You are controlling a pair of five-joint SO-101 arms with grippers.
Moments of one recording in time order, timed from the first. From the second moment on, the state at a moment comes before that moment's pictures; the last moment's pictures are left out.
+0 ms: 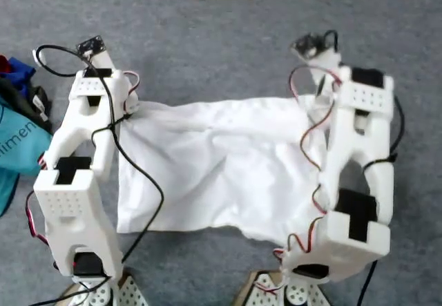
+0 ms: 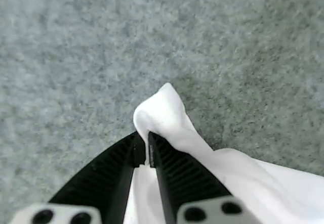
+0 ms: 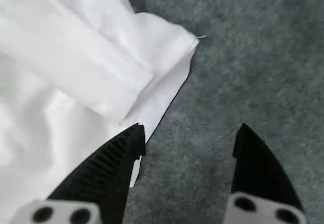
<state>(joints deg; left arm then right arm) -5.3 27.3 -2.8 57.1 15.8 10.9 6.9 1.9 73.1 39.2</state>
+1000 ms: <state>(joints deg) -5.3 27.4 -2.8 57.0 15.8 3.3 47.3 -53.1 101.1 14.0</state>
